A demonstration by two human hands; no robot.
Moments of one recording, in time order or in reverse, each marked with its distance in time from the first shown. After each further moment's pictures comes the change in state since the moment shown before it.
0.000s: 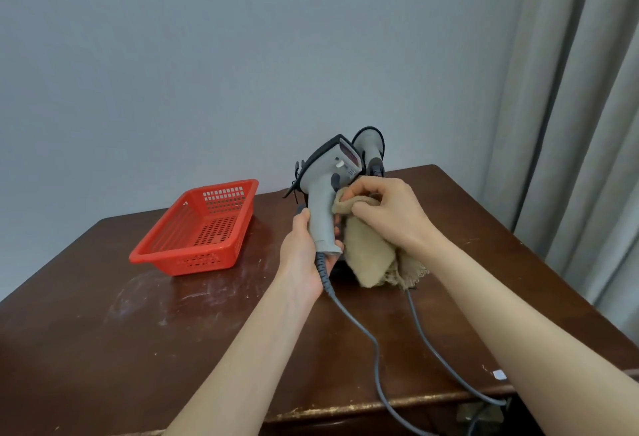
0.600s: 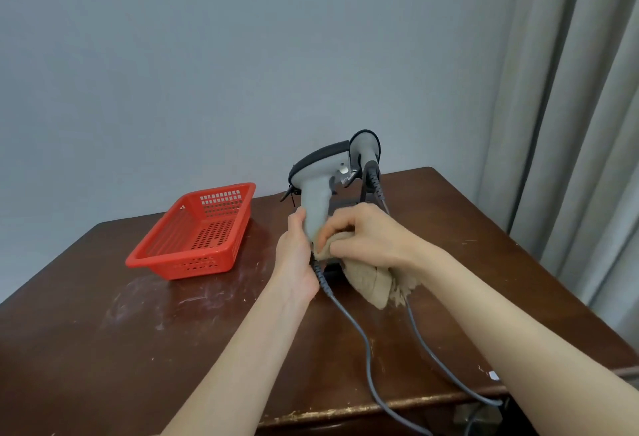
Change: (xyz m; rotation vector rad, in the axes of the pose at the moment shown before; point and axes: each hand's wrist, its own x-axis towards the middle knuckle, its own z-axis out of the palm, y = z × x) left_hand 0.006 0.001 -0.002 0.176 -0.029 0.108; right_hand -0.011 -0.013 0.009 -0.103 -0.378 0.003
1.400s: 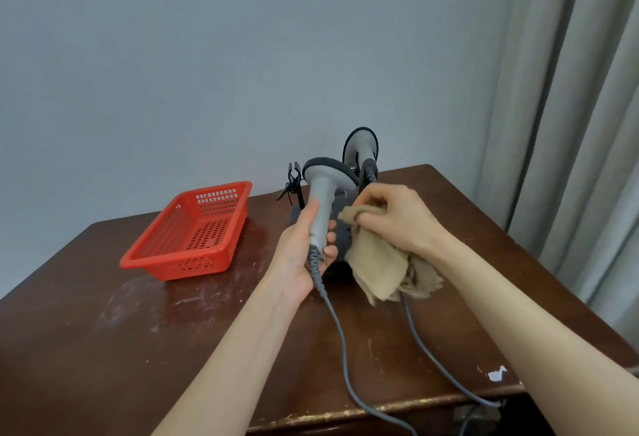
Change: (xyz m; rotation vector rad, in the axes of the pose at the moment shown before) left_hand 0.003 0.001 -0.003 -0.016 -0.179 -0.084; right_hand -0.004 0.026 -0.022 -0.117 0.338 0.104
